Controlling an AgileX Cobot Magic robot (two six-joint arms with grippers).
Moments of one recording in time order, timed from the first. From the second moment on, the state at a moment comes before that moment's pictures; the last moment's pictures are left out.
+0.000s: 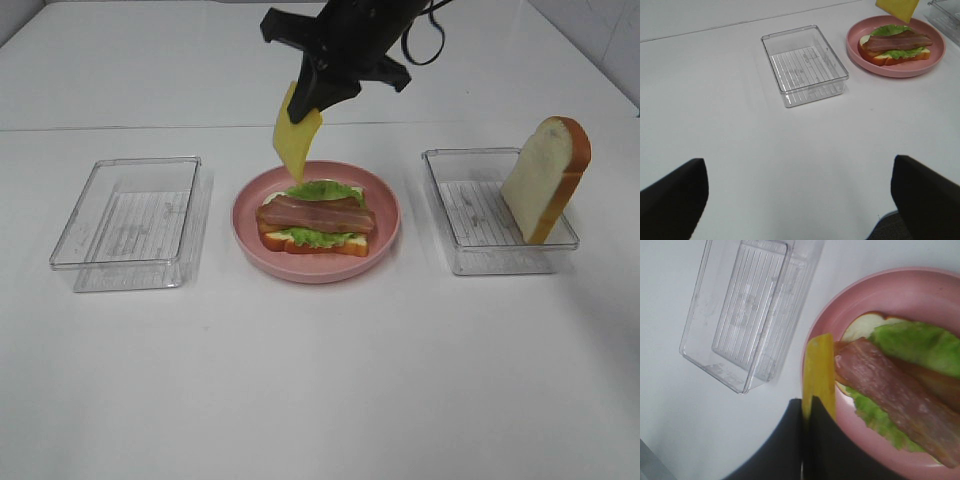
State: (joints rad) left arm -0.16 0.00 -0.50 -0.06 1.06 0.06; right arm 0.43 2.25 -2.05 0.56 1.08 -0.08
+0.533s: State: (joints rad) left arm -0.16 0.00 -0.50 -0.06 1.06 0.06; right arm 0.46 2.38 -2.05 0.49 1.00 0.05
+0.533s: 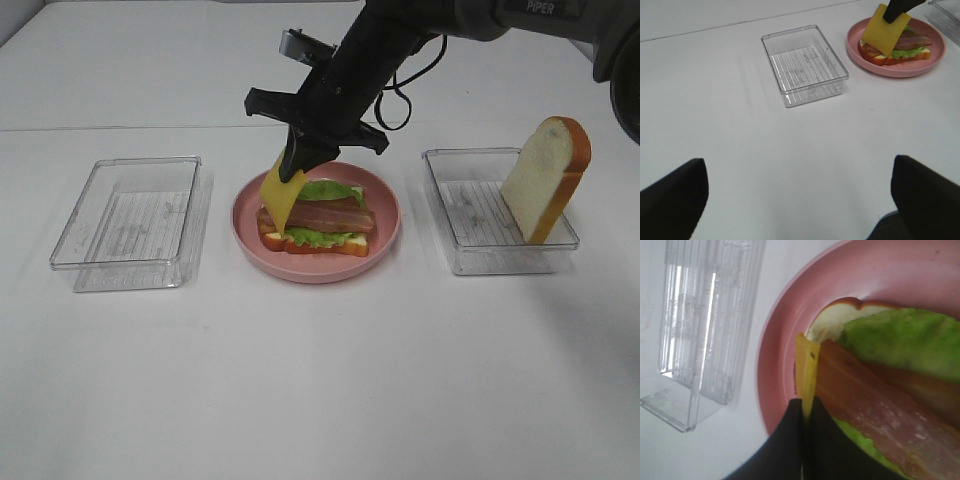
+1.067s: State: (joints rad) left arm -0.16 0.00 -0.50 -0.06 1.06 0.06; right arm 0.46 2.38 -2.05 0.32 1.00 0.16
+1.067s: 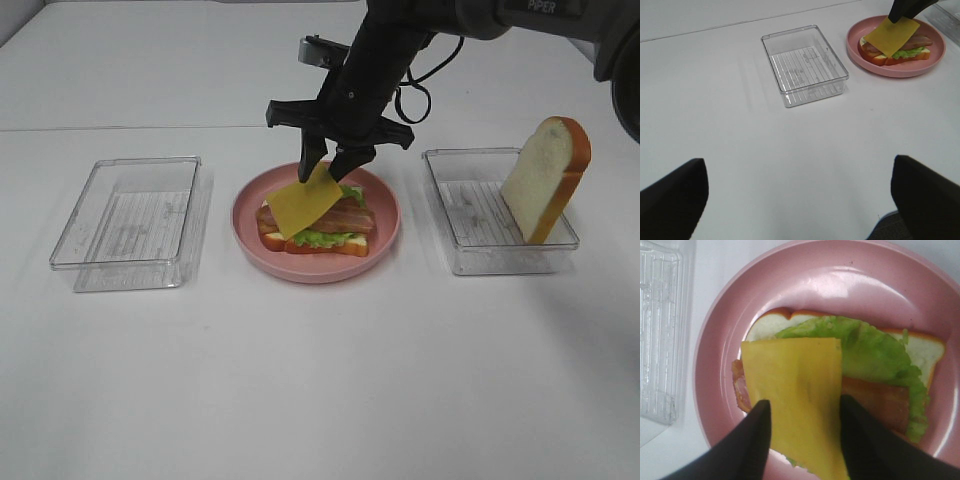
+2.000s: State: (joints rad) left arm -0.16 0.00 -0.50 -0.06 1.06 0.06; right arm 0.30 2.17 -2.05 0.01 1.14 0.18
